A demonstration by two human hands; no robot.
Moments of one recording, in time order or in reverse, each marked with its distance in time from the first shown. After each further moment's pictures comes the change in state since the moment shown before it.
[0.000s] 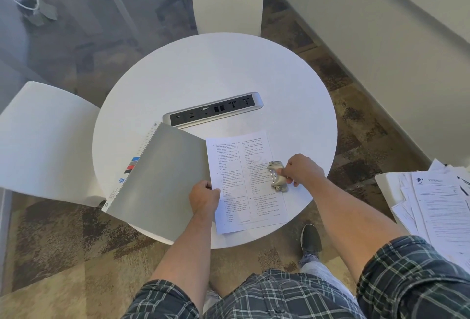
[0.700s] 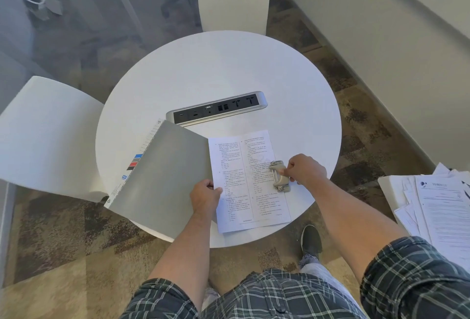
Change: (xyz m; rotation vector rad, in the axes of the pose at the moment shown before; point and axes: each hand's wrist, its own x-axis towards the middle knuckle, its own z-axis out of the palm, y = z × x) left_hand 0.007 -0.008 -0.003 -0.025 -0.030 0.051; right_hand -0.003 -0.001 -0.003 -0.033 0.041 -0.066
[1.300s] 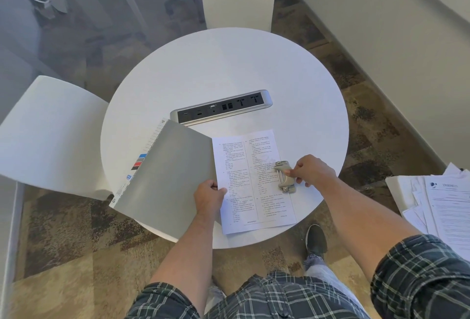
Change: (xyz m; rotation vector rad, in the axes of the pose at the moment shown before) left_hand 0.000 0.001 -0.002 -0.017 -0.018 -0.011; right_hand 0.014 0.012 0.001 0.096 -0.117 0.014
